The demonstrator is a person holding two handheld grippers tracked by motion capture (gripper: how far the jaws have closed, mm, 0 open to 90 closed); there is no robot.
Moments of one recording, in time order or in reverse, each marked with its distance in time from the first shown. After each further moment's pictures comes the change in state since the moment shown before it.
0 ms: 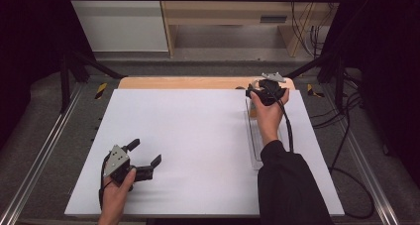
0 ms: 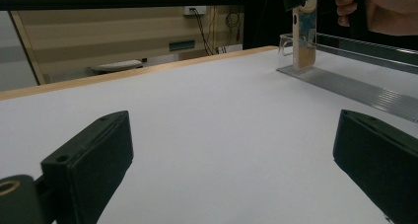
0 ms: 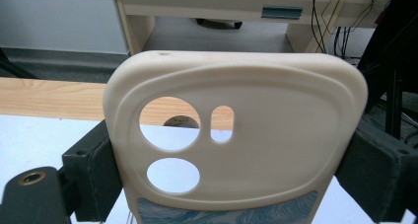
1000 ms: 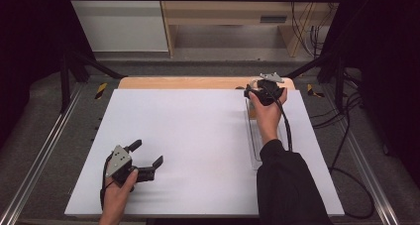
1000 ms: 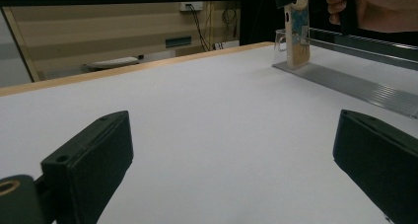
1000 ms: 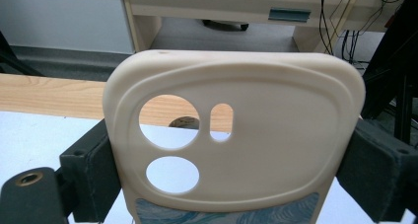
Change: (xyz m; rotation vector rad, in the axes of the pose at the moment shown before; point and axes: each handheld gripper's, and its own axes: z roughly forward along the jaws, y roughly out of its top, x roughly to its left) left arm -0.003 -0.001 0.002 0.015 -0.012 0.002; right arm 0.002 -0.003 0.007 -0.009 0.027 -0.013
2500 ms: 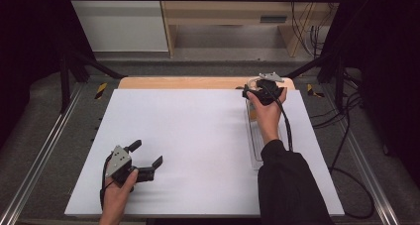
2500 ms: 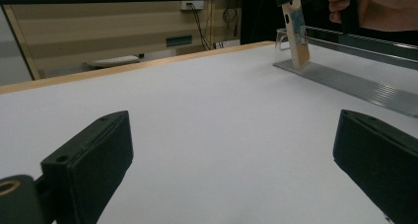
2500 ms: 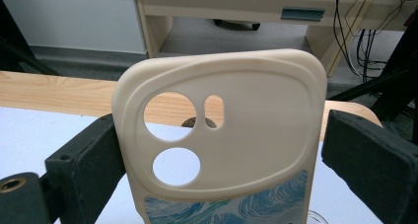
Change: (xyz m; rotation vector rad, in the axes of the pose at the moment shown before) left arm 0.001 -0.001 -0.001 0.003 0.002 -0.005; right arm 0.002 0.002 -0.001 0.003 0.047 0.003
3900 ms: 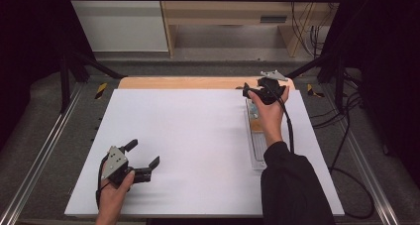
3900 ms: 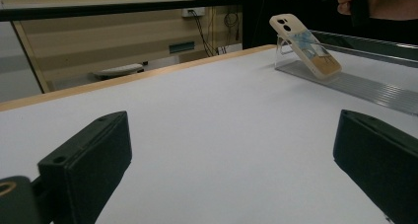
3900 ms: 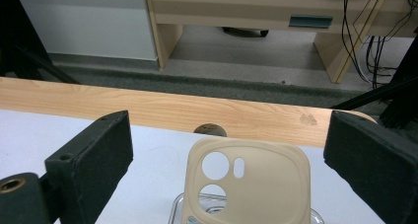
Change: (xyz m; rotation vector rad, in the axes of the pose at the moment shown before) left arm 0.002 0.005 -0.009 -0.018 0.009 0.041; right arm 0.001 0.012 -0.022 -0.022 0.040 0.004
